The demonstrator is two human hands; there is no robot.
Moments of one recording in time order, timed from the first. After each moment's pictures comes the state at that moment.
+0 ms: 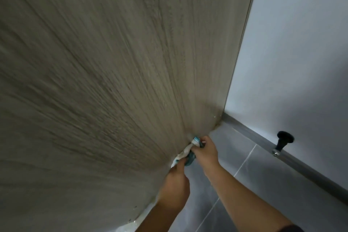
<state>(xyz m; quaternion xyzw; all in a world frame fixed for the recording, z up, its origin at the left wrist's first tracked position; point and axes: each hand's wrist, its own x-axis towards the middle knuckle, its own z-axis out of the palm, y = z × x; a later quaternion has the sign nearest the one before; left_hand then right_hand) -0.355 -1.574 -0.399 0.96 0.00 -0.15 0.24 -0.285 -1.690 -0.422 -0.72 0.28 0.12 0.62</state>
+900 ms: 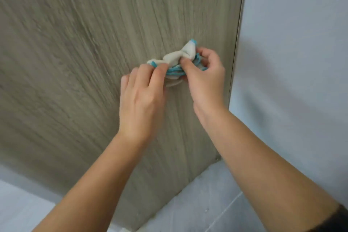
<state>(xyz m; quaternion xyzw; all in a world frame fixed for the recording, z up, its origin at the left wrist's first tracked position) -0.326 -1.581 -0.052 0.86 -0.12 0.49 0.01 -0.276 -1.693 -0.044 -0.57 -0.02 -0.21 0.80</state>
